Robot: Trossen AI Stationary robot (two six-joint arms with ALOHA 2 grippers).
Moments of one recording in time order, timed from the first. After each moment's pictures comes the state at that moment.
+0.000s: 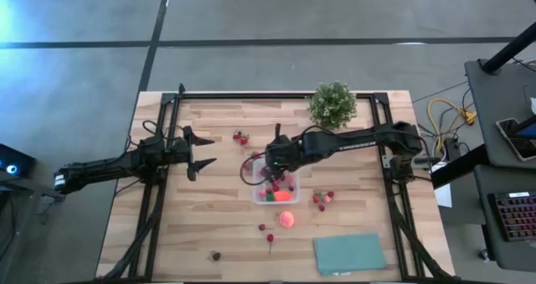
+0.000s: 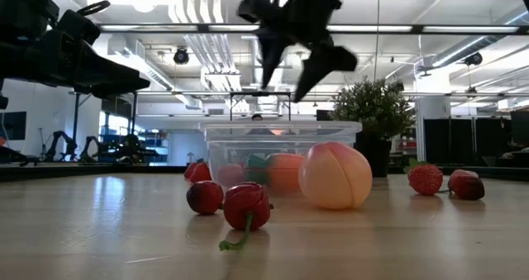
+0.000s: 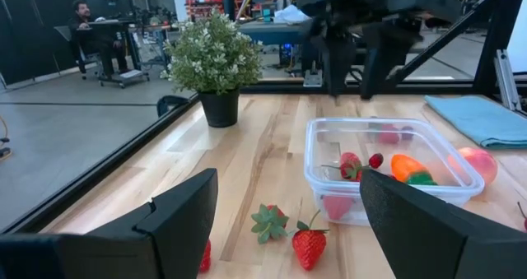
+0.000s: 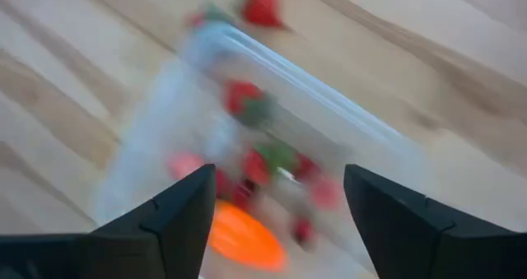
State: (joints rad) left arm 0.24 0.17 0.01 0.04 0.05 0.06; right arm 0.07 1.90 1.65 -0.95 0.16 1.01
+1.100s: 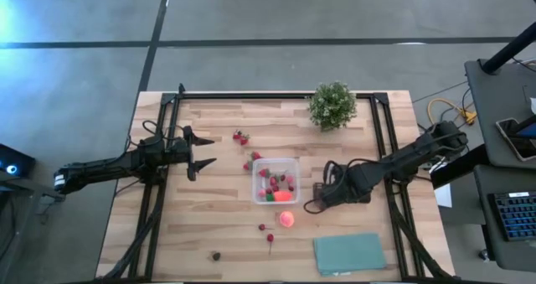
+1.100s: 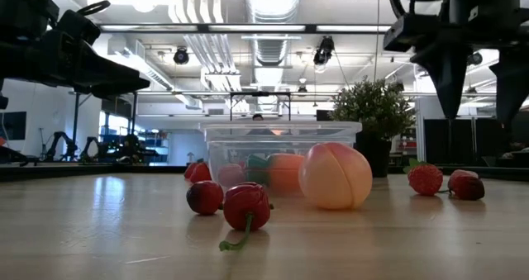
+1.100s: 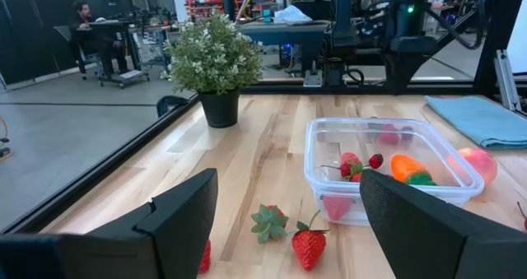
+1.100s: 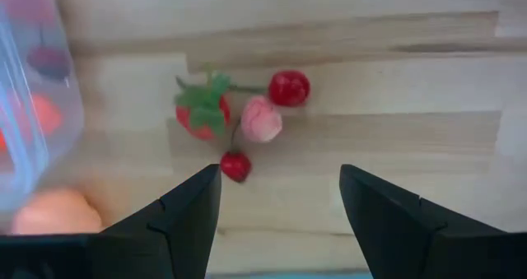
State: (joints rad) left arm 0.24 0.17 0.01 0.04 0.04 0.06; right arm 0.40 1.52 1.05 -1.01 0.06 2.01
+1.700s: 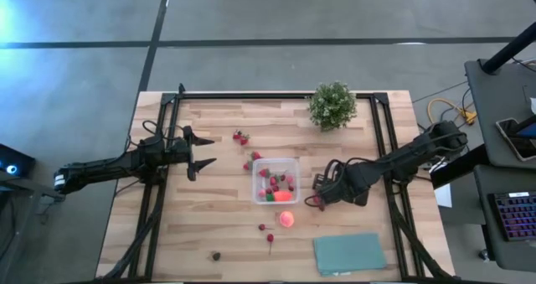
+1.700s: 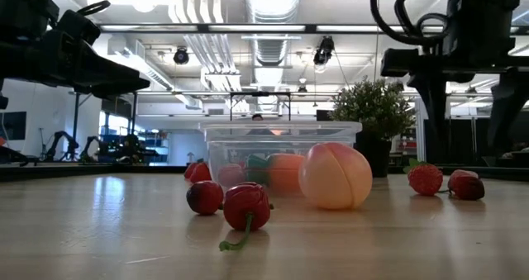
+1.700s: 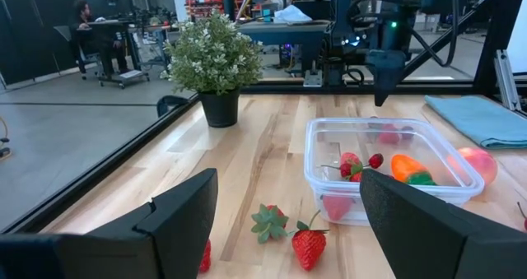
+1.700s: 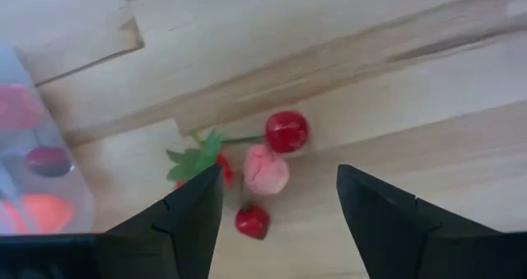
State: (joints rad) left arm 0.24 0.17 0.01 0.04 0.05 0.06; right arm 0.37 1.52 0.96 -0.92 0.11 2.24
